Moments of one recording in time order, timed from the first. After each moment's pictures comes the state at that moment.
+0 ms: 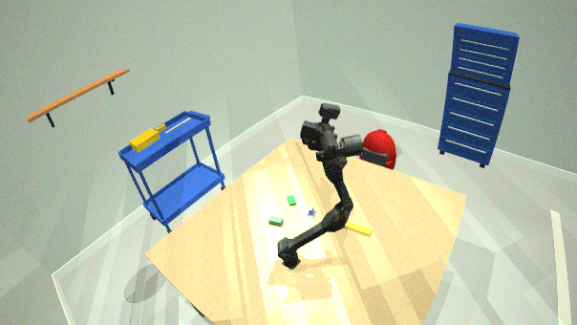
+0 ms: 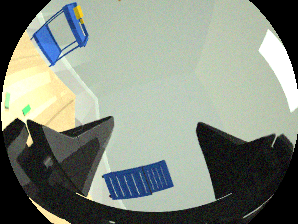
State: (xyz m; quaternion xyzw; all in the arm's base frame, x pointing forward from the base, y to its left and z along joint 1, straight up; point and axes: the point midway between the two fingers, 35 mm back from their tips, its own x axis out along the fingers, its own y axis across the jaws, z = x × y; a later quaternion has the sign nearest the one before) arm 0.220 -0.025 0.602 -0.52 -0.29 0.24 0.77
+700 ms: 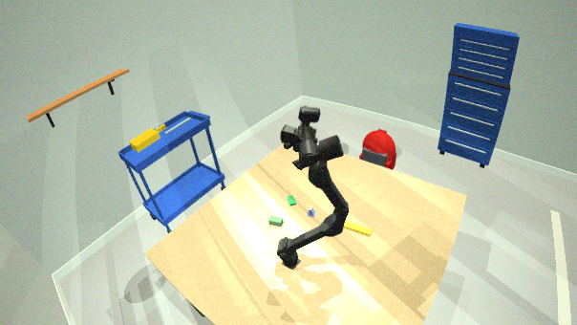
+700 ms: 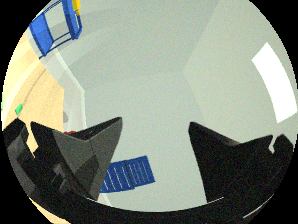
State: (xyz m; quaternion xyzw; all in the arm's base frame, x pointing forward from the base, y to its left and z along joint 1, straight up) arm 0.167 0.001 0.616 -0.55 -0.31 0.16 0.76
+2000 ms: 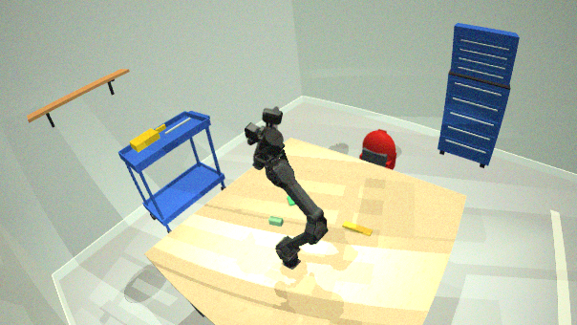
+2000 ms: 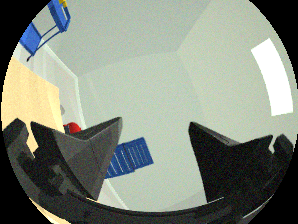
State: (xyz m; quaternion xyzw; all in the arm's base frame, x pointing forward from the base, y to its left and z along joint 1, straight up) arm 0.131 0.100 0.610 -0.54 -0.25 0.08 0.80
